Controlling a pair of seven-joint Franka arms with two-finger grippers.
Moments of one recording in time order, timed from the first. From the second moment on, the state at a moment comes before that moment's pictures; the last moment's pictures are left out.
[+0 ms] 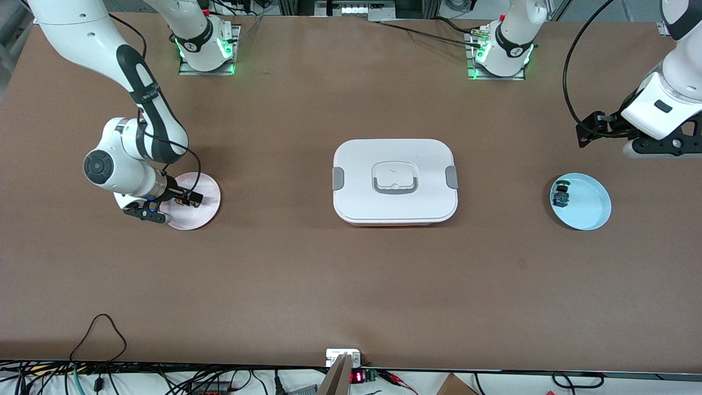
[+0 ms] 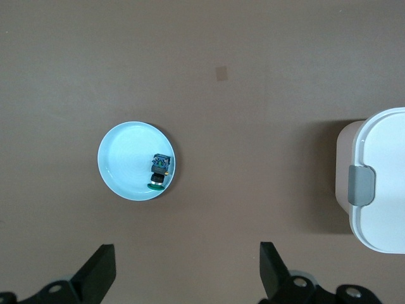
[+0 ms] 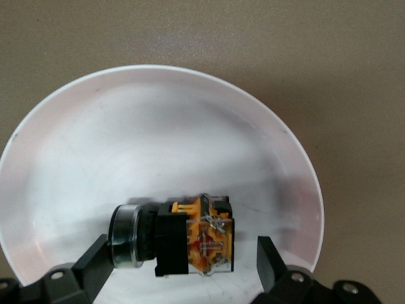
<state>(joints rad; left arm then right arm) -0.04 -0.03 -0.03 -1.71 0.09 1.65 -0.07 0.10 0.46 -0.08 -2.12 0.14 2.45 0.17</state>
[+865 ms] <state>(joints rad) -0.04 -0.03 -0.03 -1.71 0.09 1.65 -0.07 0.14 0.38 -0.07 -2.06 0.14 2.29 0.09</state>
